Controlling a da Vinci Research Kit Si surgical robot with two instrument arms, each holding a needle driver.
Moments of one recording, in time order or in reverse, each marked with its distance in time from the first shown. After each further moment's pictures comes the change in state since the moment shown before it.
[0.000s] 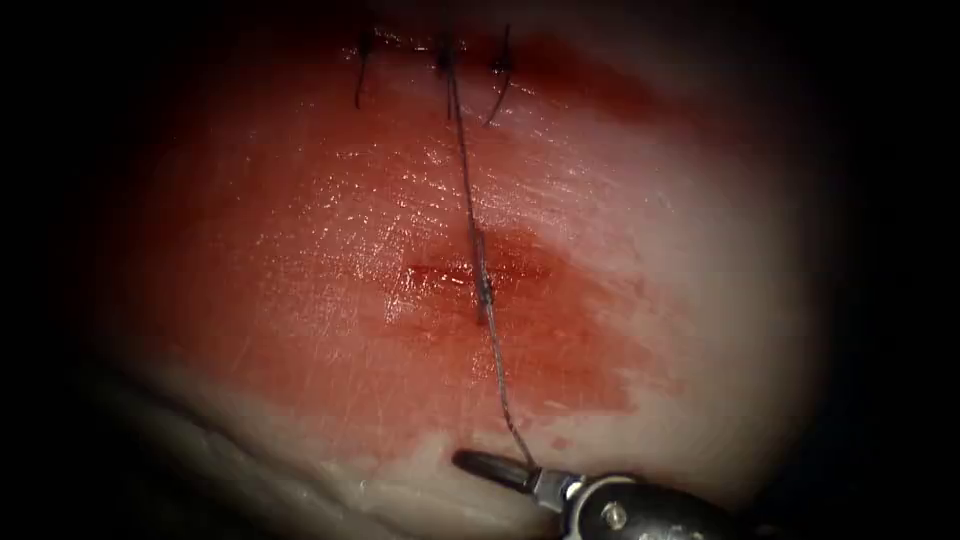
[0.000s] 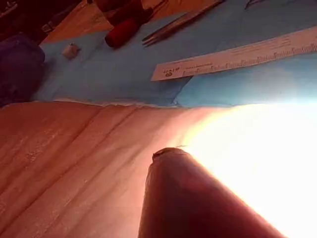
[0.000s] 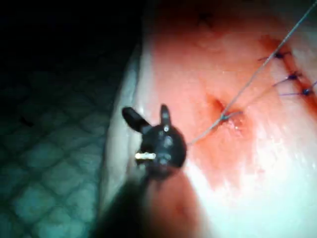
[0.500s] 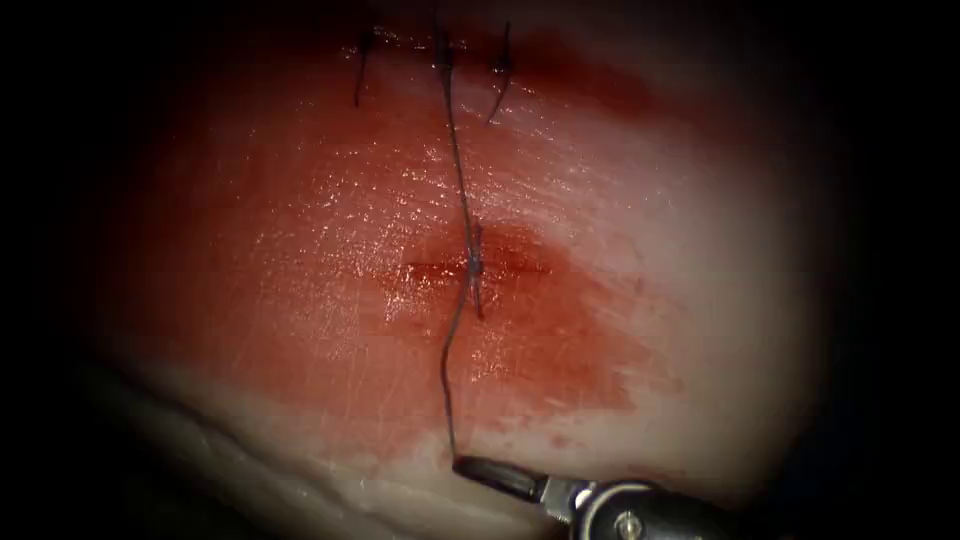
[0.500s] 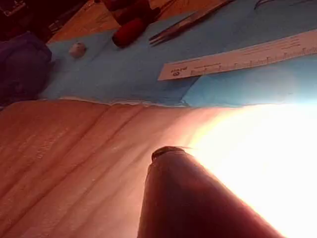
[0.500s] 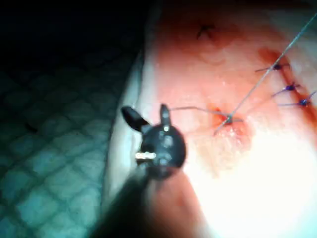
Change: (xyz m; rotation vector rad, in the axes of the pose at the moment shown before) right arm 0.002 0.000 -0.001 0.000 0.002 0.003; left arm 0.000 -0.002 0.001 0.041 0.040 -0.001
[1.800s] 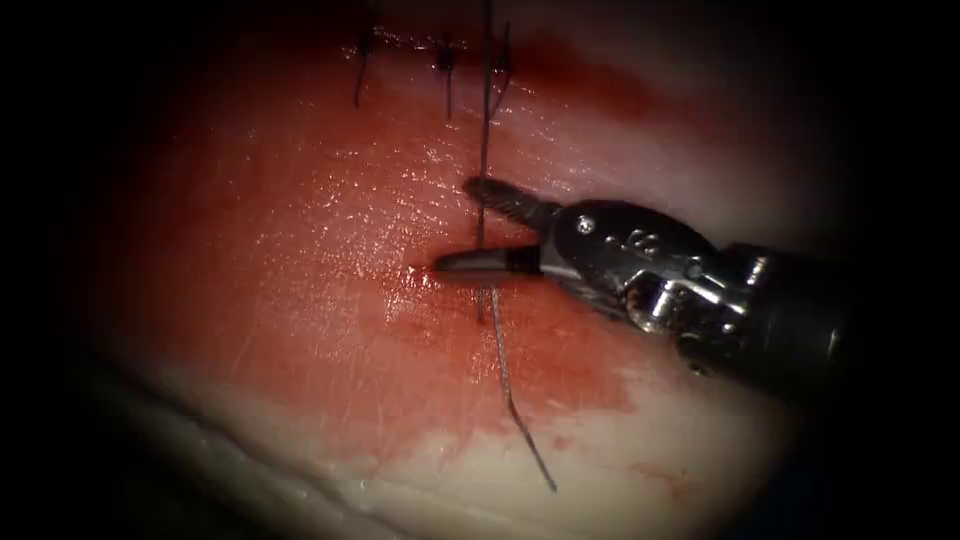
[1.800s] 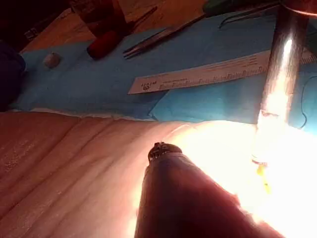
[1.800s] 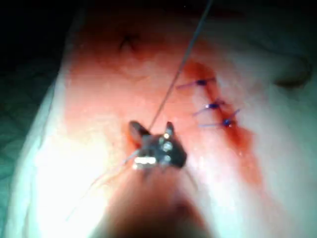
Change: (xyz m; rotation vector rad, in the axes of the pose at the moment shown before) right arm 0.001 0.018 0.004 -0.383 0.018 0.095; left arm 0.003 0.010 -0.008 -0.042 0.102 -0.015
